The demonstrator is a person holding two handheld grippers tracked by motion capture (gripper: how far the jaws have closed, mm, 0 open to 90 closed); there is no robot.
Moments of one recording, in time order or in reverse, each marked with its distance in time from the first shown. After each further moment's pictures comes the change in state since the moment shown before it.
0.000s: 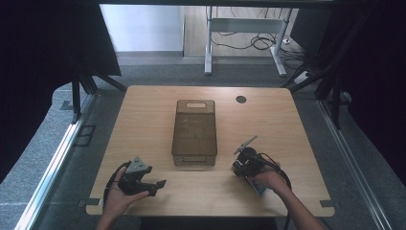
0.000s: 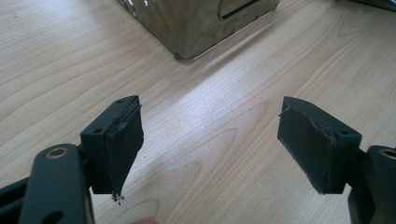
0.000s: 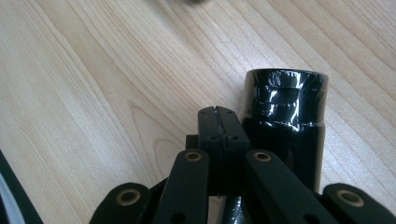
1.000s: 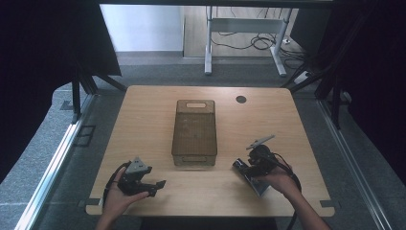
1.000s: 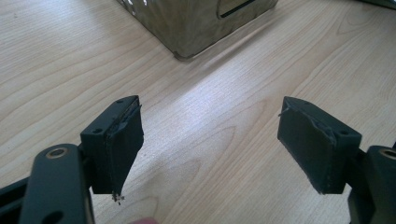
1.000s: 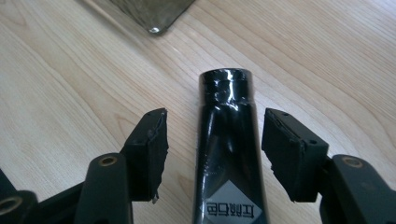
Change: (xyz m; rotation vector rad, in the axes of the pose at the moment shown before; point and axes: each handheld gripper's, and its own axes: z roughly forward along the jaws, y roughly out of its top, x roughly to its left) left arm -0.001 0.000 -0.002 0.002 -0.001 0.007; right arm -0.001 -0.017 -0.037 -0.143 -0.115 0.111
